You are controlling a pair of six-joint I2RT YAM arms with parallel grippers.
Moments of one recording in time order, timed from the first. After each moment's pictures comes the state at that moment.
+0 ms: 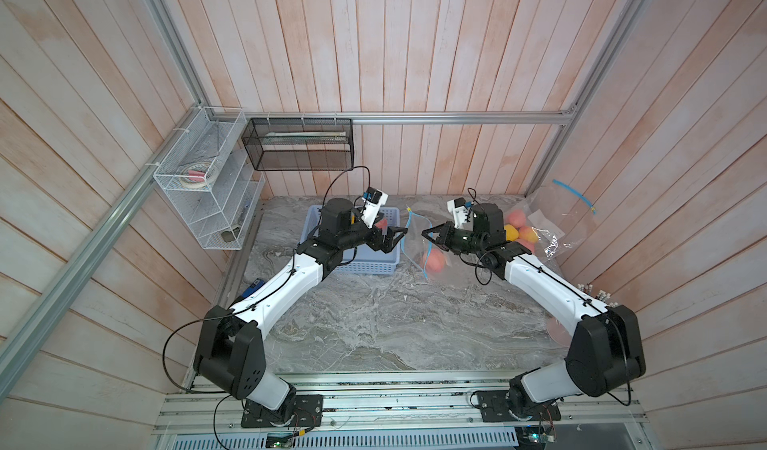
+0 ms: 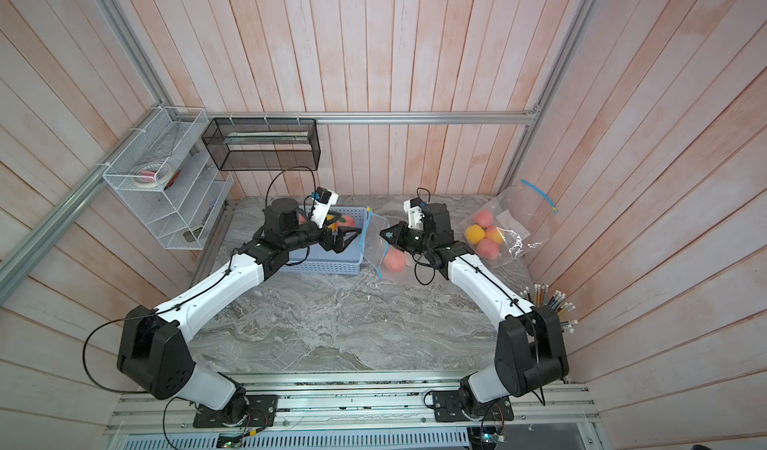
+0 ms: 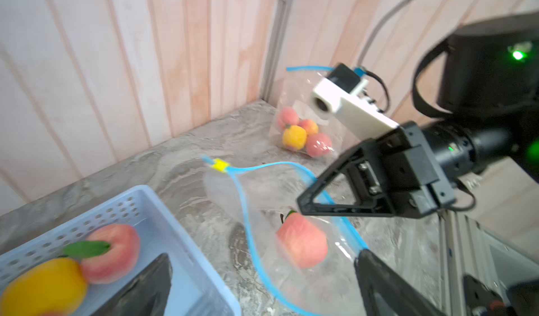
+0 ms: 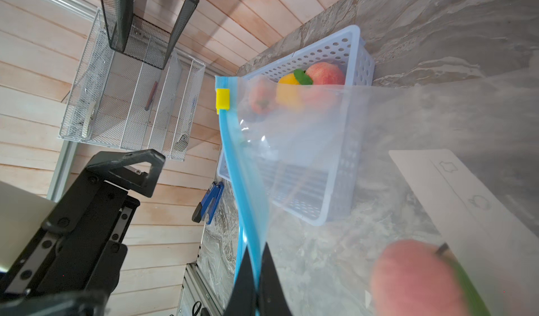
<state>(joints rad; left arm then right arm) -0.43 1.52 1.23 0.02 0.45 -0.10 0.35 1.48 1.13 -0.11 -0.56 0.79</state>
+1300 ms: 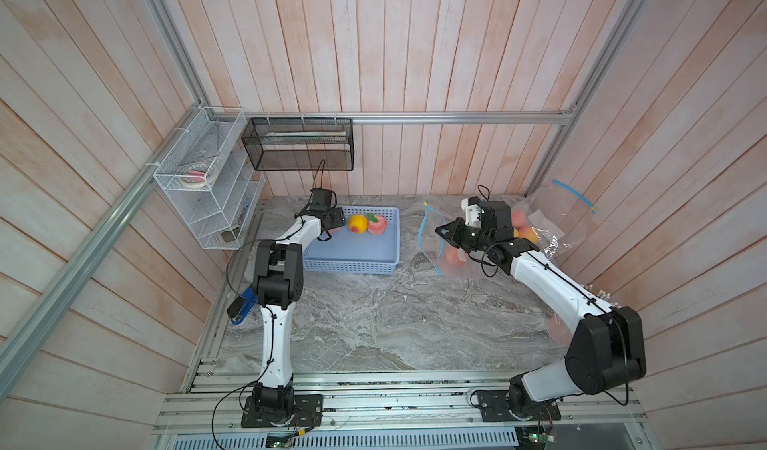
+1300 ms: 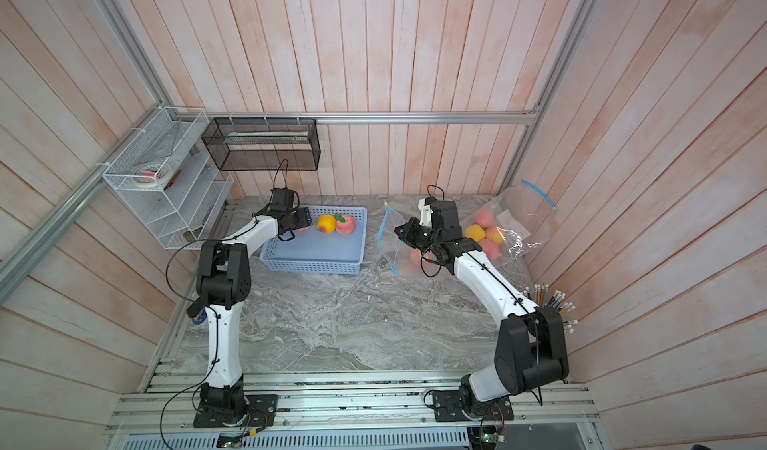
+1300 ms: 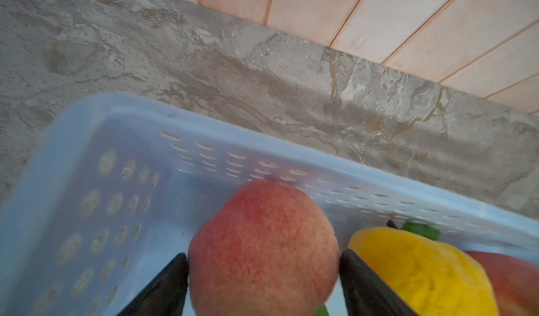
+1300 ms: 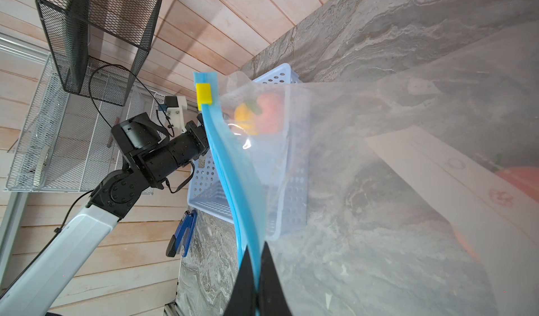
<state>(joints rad) -0.14 2.31 1.84 -0.35 -0.04 -0.34 0.30 1.49 1.15 -0.20 -0.45 0.78</state>
